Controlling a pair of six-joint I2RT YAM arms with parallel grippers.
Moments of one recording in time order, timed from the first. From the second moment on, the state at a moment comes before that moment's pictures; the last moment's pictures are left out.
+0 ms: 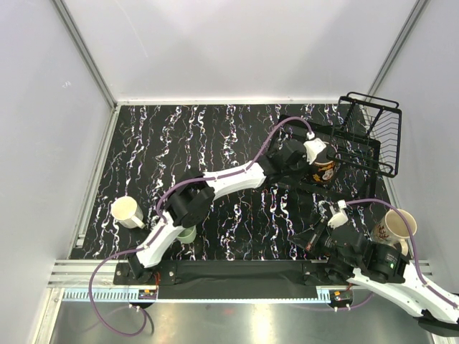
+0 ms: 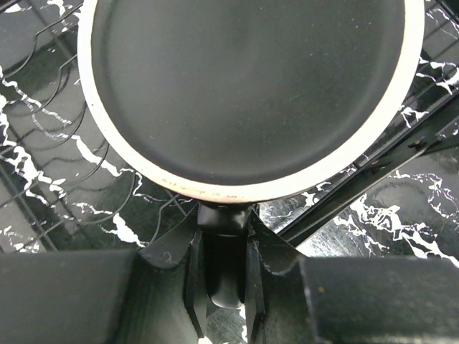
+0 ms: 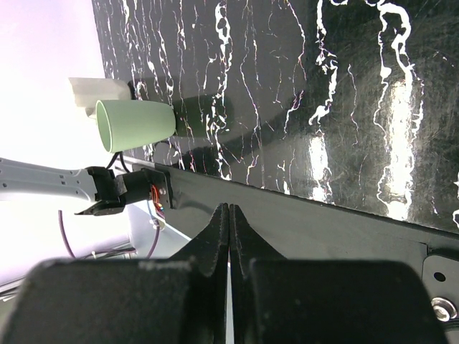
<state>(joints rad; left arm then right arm) -1.01 2.31 1.90 -0.13 0.01 -0.04 1.06 0.03 0.42 -0.94 0.22 1.36</state>
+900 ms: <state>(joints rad) -1.04 2.31 1.89 -0.05 0.02 -0.03 1.06 0.07 0.42 -0.91 0.23 1.34</state>
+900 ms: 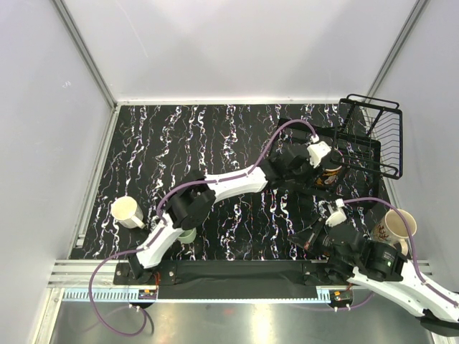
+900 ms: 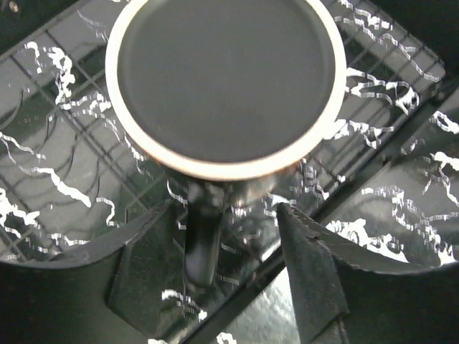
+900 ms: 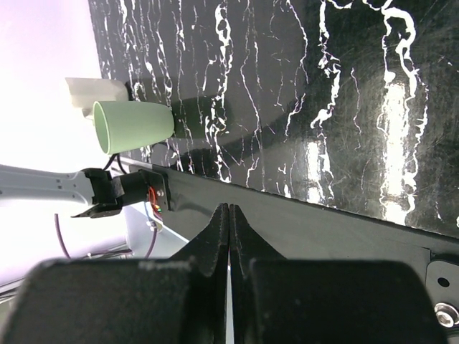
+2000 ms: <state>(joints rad) -0.98 1.36 1.13 -0.05 -0.18 -0.36 1.06 0.65 1.15 -1.30 0.65 1.26</state>
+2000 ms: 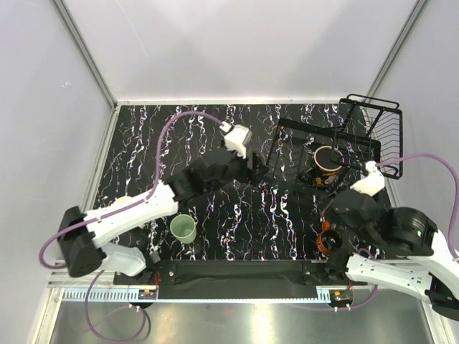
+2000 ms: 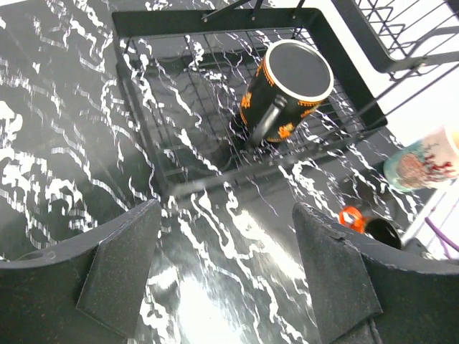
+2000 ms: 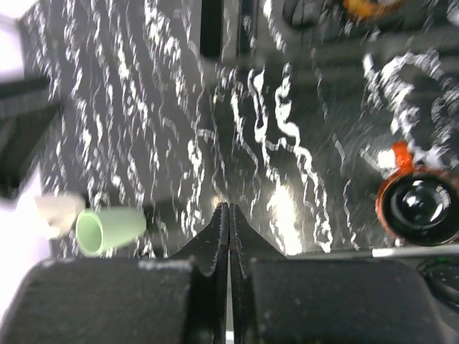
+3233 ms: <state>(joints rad) -0.98 0.84 0.84 -0.25 -0.20 -0.44 0.49 0.82 1.02 -1.35 0.67 1.57</state>
